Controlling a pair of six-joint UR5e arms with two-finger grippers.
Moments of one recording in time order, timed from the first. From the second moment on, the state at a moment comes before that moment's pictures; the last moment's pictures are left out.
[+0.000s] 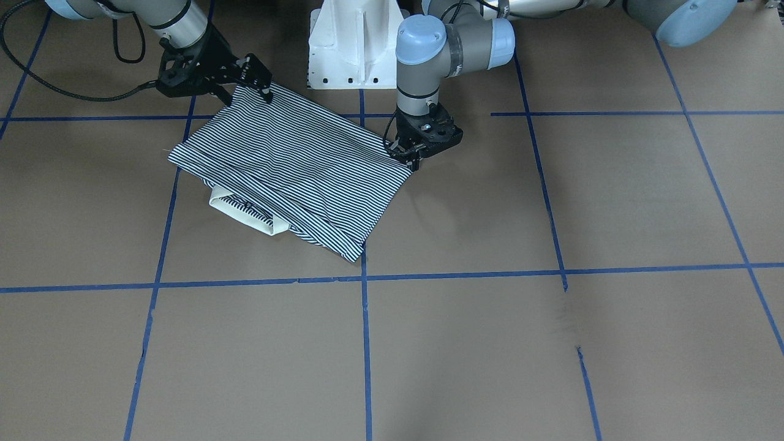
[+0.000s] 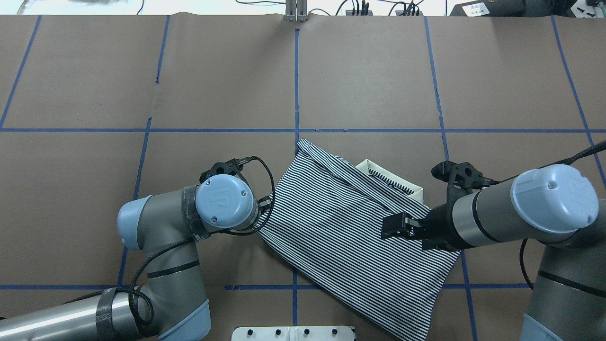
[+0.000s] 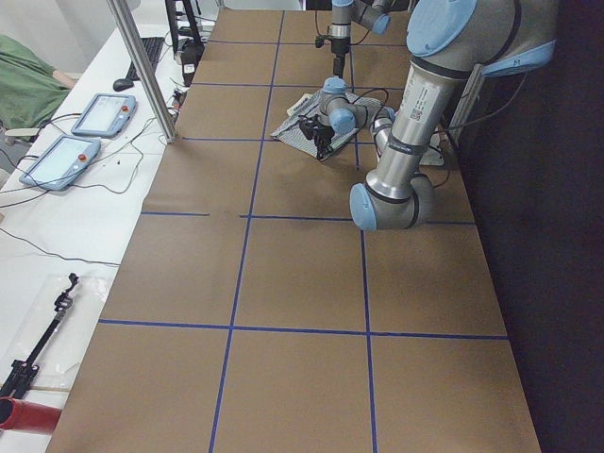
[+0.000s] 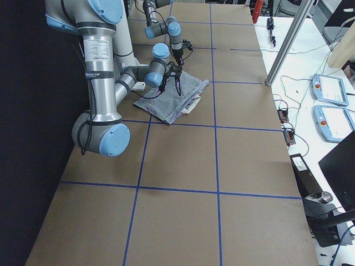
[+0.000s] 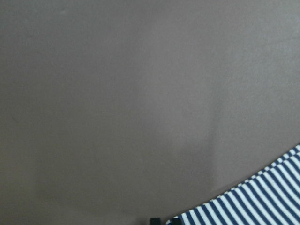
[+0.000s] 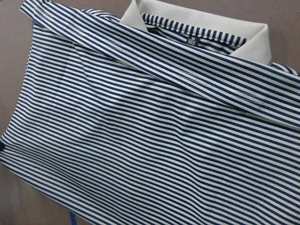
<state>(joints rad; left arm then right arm) -0.37 -2.17 -1.73 -1.60 -1.67 -1.78 0.46 -1.49 2.17 -1.21 1.97 1.55</state>
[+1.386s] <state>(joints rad) -0.69 -2.41 -1.14 -2.11 -1.63 -1.40 0.47 -1.43 2.11 -1.21 1.85 1.54</state>
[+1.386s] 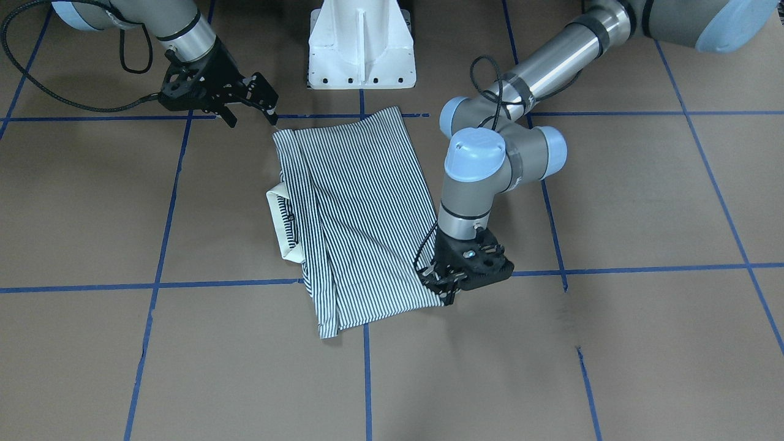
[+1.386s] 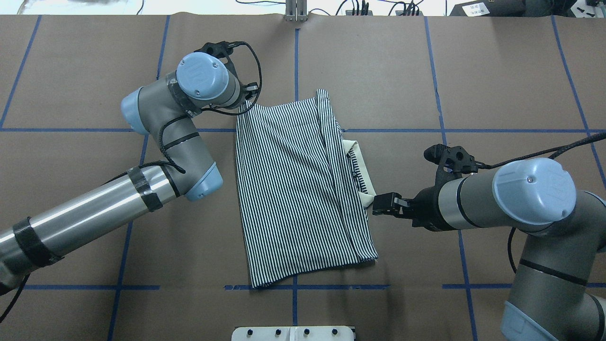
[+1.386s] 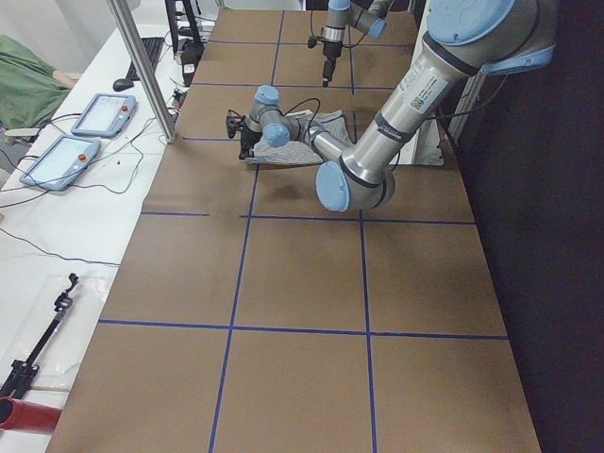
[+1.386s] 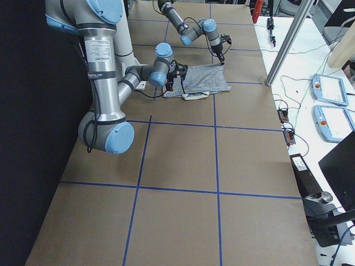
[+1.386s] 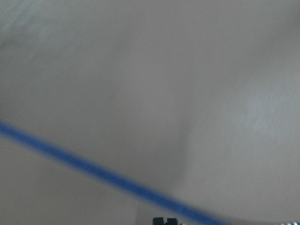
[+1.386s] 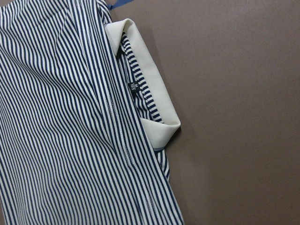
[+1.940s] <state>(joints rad) -0.70 -2.49 -0.95 -2.30 -1.56 -1.33 0.47 -1.39 2.06 -1.21 1.83 1.54</state>
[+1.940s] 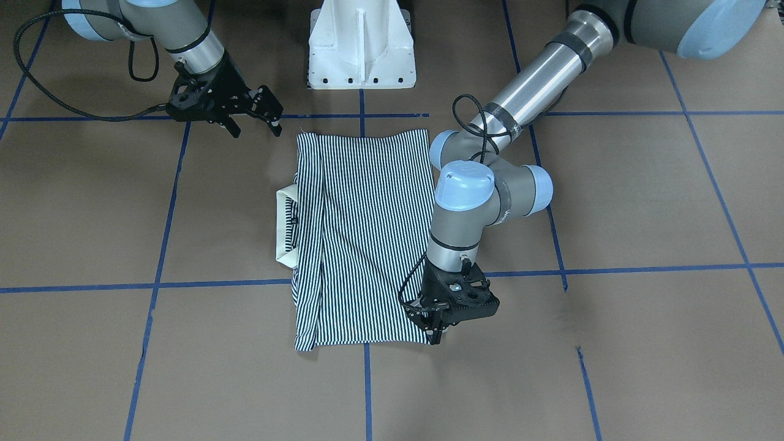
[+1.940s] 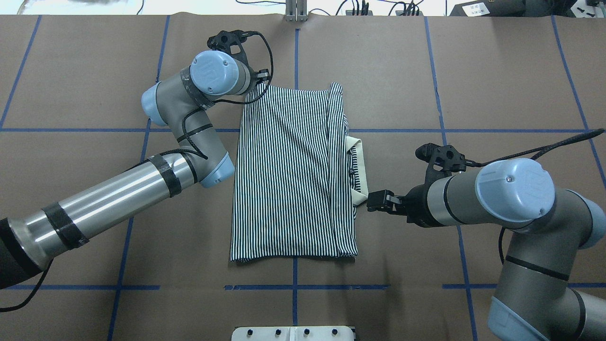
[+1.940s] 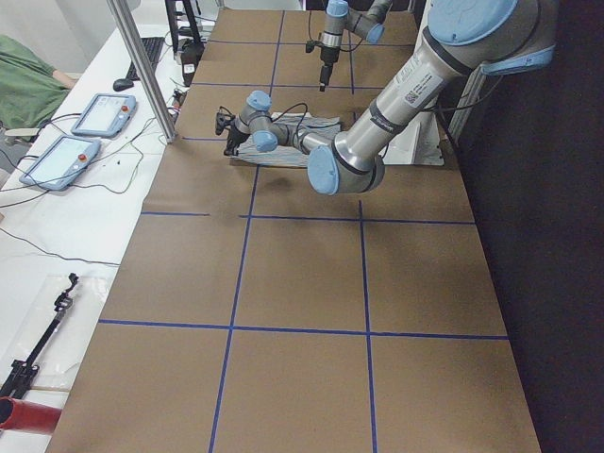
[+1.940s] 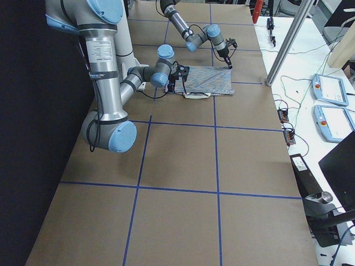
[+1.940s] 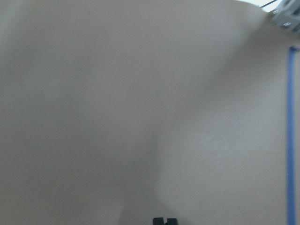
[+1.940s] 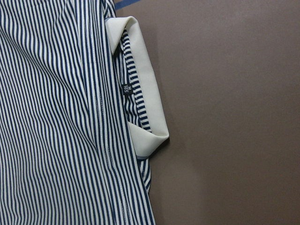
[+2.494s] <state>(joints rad) -0.71 -2.49 -0.94 -2.34 -1.55 -1.33 0.47 -1.36 2.03 -1.21 1.81 1.54</state>
